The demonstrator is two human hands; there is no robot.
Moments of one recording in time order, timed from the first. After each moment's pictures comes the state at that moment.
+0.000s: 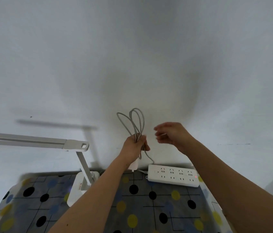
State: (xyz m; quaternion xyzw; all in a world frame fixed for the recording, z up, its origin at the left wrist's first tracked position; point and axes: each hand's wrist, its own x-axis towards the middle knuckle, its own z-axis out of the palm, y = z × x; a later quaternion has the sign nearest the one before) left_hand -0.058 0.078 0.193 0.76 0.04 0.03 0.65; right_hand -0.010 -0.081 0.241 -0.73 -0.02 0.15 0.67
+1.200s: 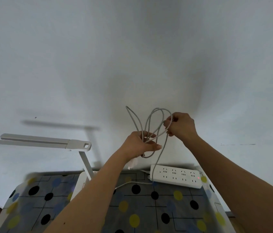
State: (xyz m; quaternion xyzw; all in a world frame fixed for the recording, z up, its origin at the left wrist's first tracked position) left_hand -0.059 0.084 0.216 0.80 -0.01 -0.05 0.60; right_hand -0.008 -0.086 0.258 -0.86 -0.03 -0.06 0.51
